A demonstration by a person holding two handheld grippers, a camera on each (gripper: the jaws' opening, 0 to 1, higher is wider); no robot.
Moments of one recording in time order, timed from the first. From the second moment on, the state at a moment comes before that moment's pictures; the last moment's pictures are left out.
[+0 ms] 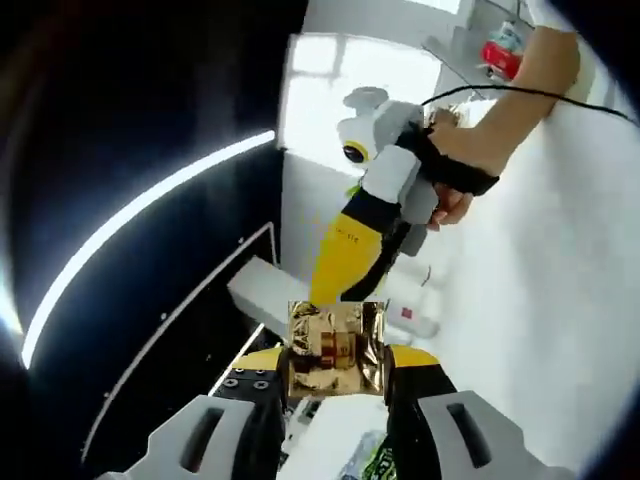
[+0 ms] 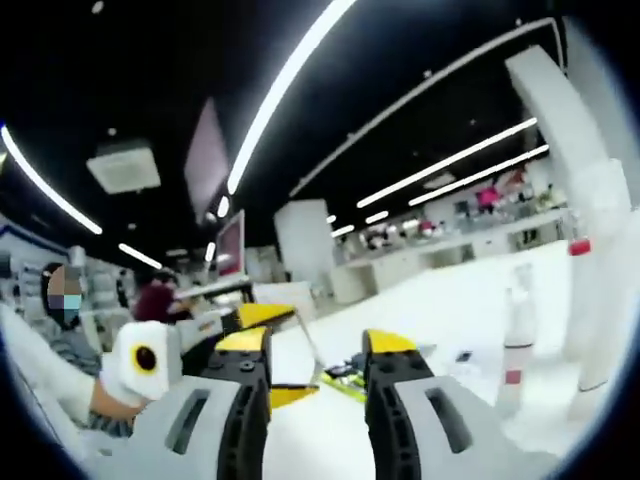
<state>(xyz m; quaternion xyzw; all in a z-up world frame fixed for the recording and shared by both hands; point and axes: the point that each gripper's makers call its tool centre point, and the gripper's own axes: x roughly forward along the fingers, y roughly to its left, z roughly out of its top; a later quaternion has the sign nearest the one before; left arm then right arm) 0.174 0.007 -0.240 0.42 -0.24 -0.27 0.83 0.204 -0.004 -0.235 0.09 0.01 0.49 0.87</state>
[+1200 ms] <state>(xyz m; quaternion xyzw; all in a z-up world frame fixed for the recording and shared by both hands) 0.204 0.037 -0.225 -0.08 -0.06 -0.45 0.89 0.212 -0.025 -0.214 0.23 0.00 0.50 0.84</state>
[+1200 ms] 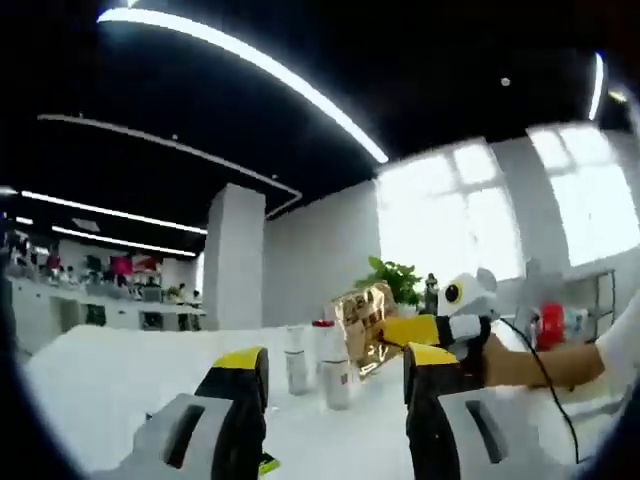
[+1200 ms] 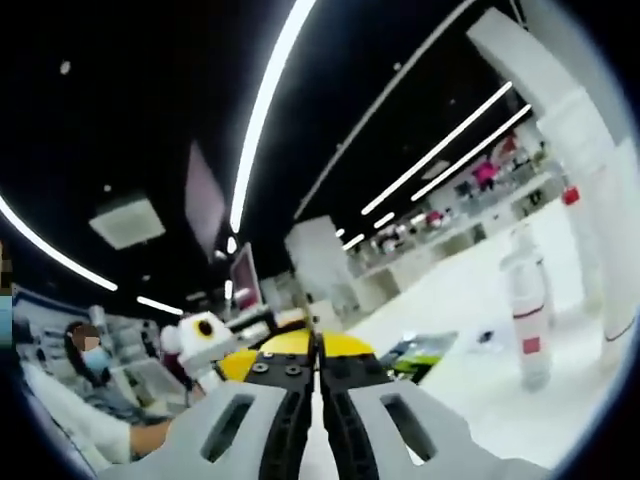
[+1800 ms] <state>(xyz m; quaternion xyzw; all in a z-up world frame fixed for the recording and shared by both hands) 0.158 0.007 -0.231 -0.20 0.03 -0.60 0.77 0.176 -0.002 -0.215 0.29 0.03 0.55 0.78</state>
